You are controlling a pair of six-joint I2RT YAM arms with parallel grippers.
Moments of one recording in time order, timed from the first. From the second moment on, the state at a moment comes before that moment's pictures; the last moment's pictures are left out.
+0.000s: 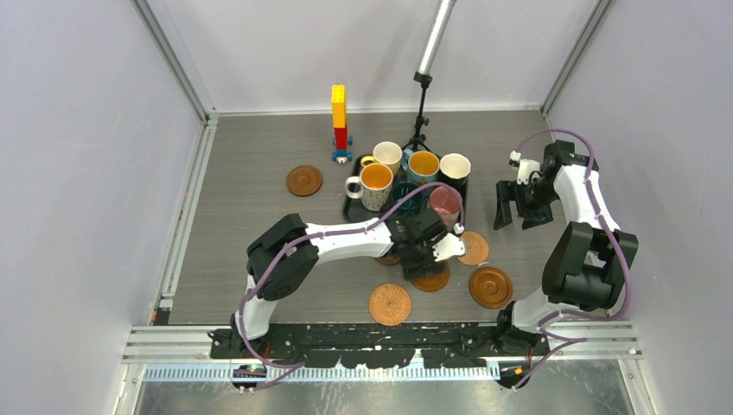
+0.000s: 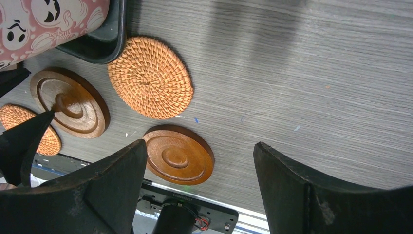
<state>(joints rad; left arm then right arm) -1.12 2.02 1.46 -0.50 0.10 0.34 -0.28 1.55 1.22 -1.08 -0.30 -0.36</state>
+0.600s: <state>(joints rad) -1.09 1.91 1.30 -0.48 0.11 0.36 -0.28 1.56 1.22 -1.07 -0.31 -0.33</state>
